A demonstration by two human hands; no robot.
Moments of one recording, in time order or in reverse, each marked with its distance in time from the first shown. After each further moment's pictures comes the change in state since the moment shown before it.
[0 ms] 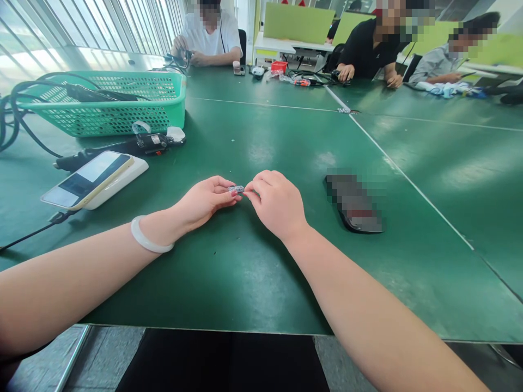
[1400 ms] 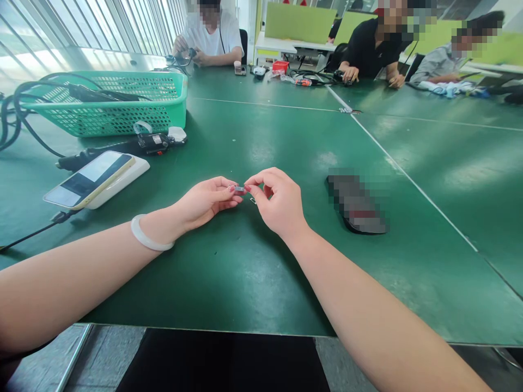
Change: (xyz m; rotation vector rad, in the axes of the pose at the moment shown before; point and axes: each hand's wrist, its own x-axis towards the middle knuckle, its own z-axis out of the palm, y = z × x) left_hand -0.001 0.004 -0.002 -0.101 -0.068 -0.060; right_hand 0.001 -0.007 0.001 0.425 0.161 0.193
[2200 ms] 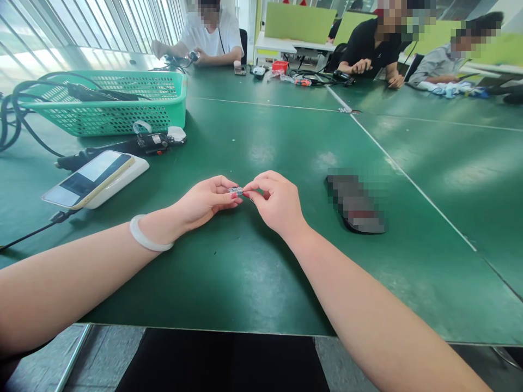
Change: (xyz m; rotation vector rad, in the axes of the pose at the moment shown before) left_hand 0.001 -0.002 -0.001 0.064 -0.023 0.028; right_hand 0.001 0.006 0.001 -0.055 -0.100 0.026
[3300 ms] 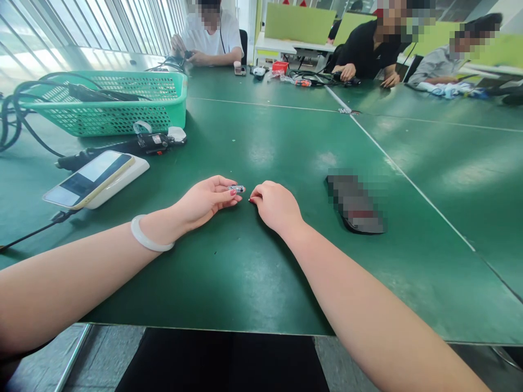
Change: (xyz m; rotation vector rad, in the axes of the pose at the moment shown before) left_hand 0.001 -0.003 0.000 -0.007 0.062 0.021; right_hand 0.005 0.020 0.007 -0.413 -0.330 0.106
